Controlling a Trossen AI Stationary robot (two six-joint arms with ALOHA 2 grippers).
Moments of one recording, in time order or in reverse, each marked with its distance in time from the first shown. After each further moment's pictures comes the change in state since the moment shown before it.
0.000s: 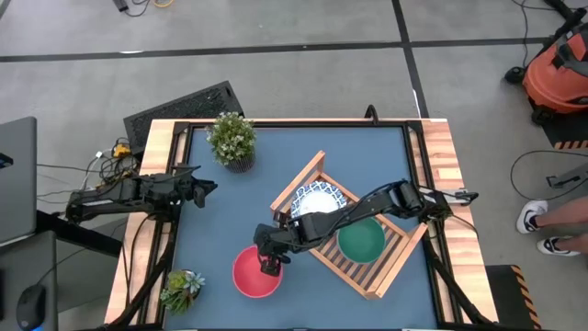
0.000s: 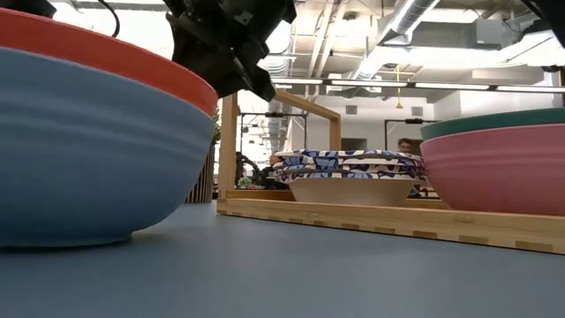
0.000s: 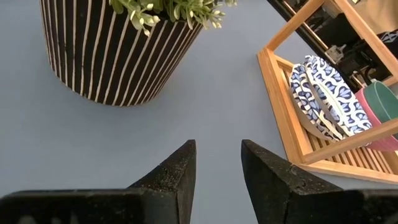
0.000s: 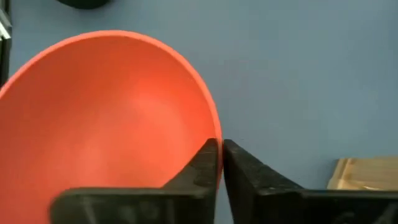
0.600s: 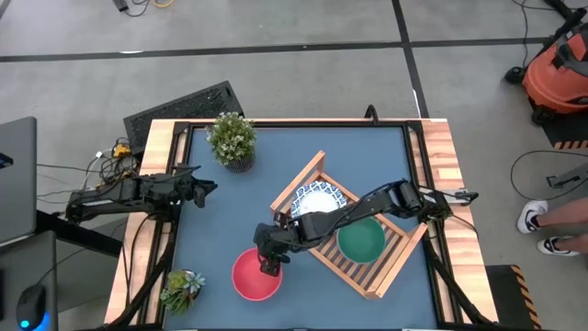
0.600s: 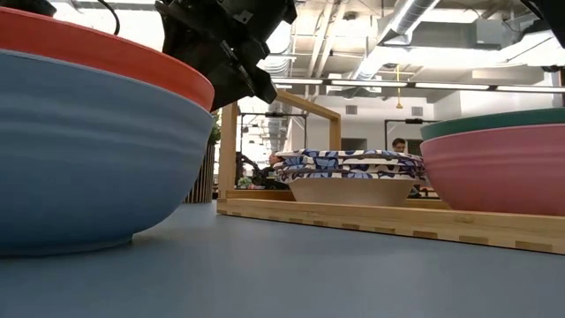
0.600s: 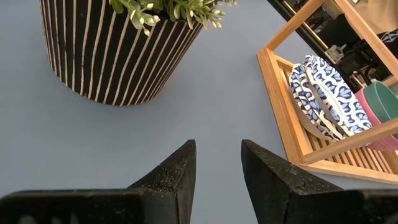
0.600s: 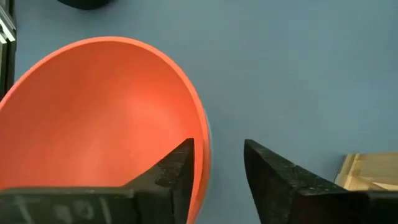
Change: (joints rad) left arm 0.000 0.000 0.000 0.000 0.000 -0.001; right arm -0.005 0.000 0.000 0.000 -0.011 0.026
